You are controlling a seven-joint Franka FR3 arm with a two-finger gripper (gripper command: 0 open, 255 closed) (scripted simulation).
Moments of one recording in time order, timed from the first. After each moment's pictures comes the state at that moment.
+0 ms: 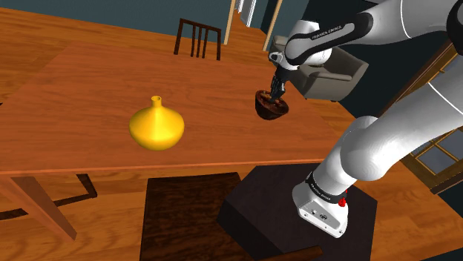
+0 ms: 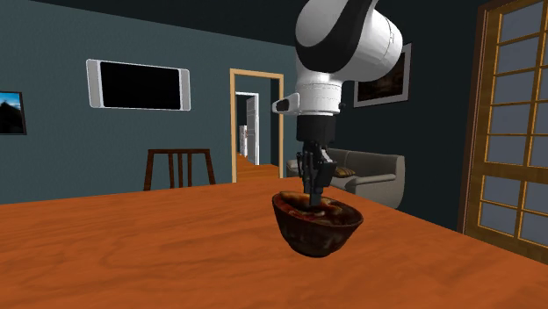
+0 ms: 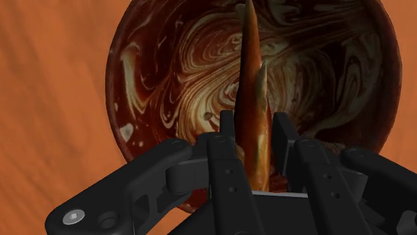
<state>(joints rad) 0.06 -0.29 -0.58 -2.53 -0.18 2.31 -1.12</state>
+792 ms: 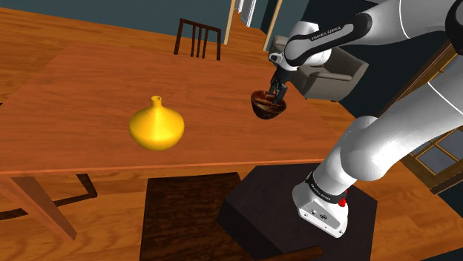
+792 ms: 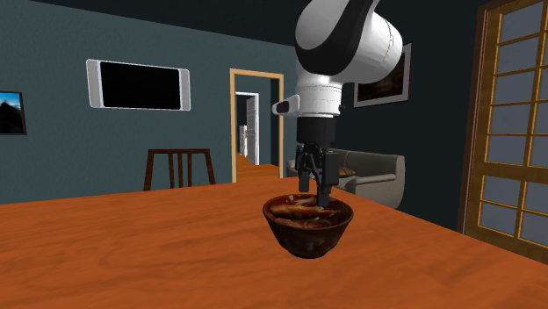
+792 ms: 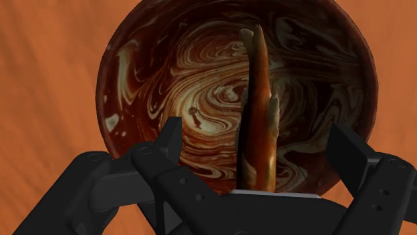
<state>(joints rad) 0.07 -0.28 -0.58 -2.54 -0.18 2.32 -1.12</state>
